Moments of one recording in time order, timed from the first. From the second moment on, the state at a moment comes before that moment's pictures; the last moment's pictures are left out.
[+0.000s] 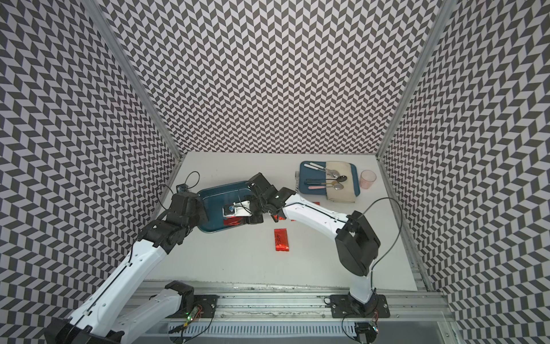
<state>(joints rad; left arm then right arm) -0.31 0.94 0.86 -0.72 -0.39 -0.47 0.88 1.87 1.55 -0.48 -0.45 -0.88</state>
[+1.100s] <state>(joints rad) -0.31 0.94 0.86 -0.72 -0.42 -0.48 0.83 1.64 1.51 -0.37 -0.51 -0.48</state>
